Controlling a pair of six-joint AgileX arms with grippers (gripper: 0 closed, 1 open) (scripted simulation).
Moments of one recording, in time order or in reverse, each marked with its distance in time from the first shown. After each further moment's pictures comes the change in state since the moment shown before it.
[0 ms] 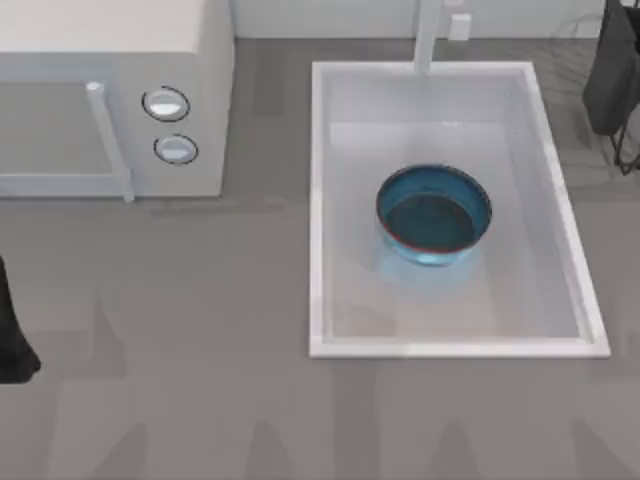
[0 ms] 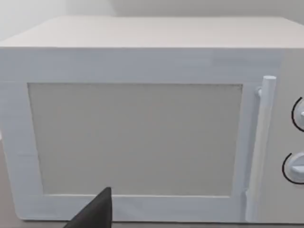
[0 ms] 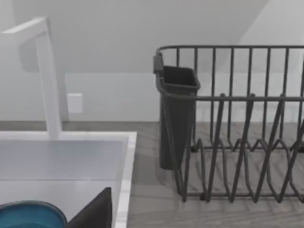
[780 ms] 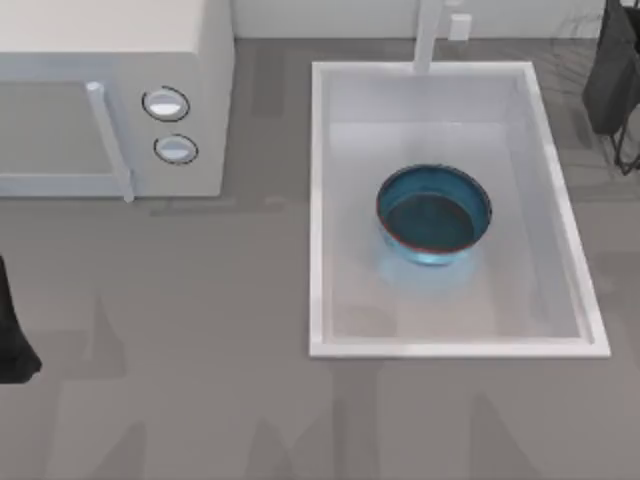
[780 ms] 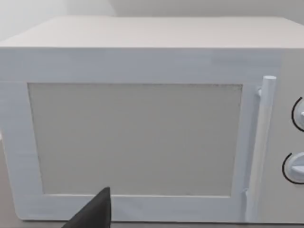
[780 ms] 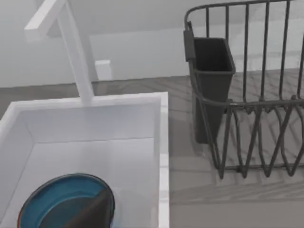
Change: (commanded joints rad) left arm 0.000 0.000 0.000 0.000 0.000 0.000; right arm 0.091 0.550 0.527 -0.259 0.038 0.119
